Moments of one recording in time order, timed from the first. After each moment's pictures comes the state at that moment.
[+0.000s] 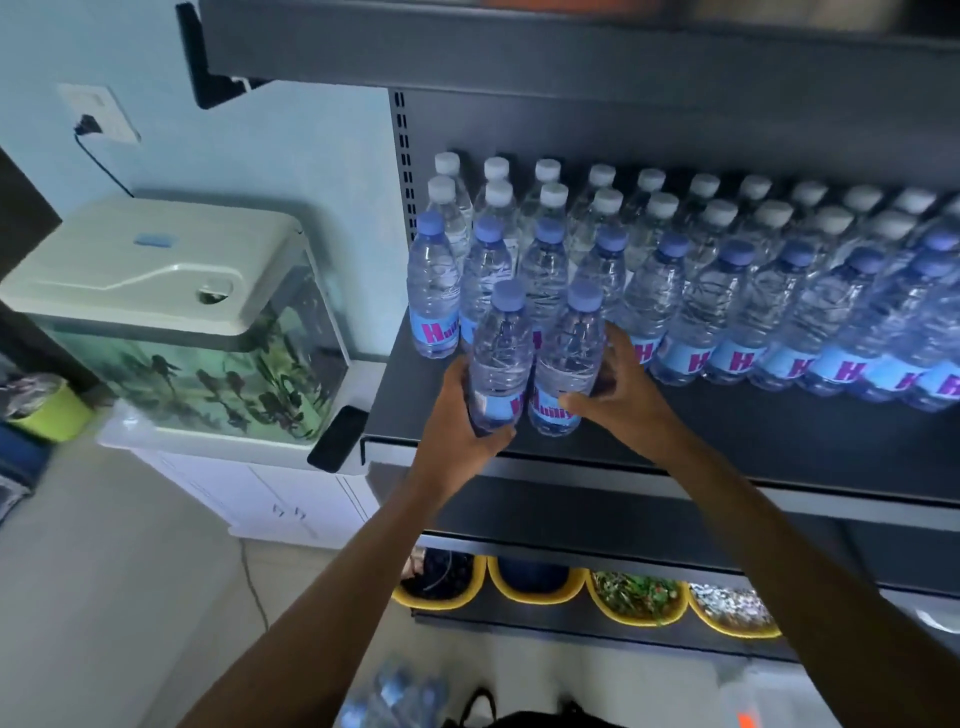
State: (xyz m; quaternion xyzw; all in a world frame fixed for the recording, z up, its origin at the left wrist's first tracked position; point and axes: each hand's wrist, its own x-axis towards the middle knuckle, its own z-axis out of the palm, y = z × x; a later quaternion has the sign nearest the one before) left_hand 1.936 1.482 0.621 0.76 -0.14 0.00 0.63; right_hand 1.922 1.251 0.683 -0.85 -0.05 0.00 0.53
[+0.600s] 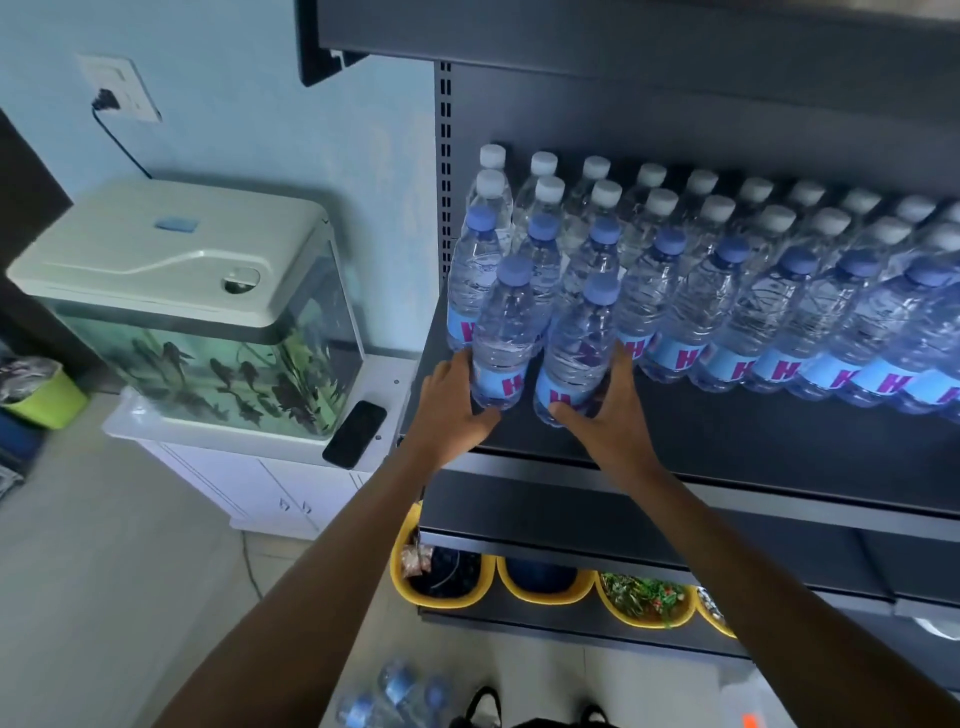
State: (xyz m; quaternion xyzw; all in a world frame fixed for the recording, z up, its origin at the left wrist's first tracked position) left_hand 1.989 1.536 0.605 0.90 -0.13 0.04 0.42; right_hand 1.930 1.321 0.645 -0.84 -0.01 -0.13 0.53
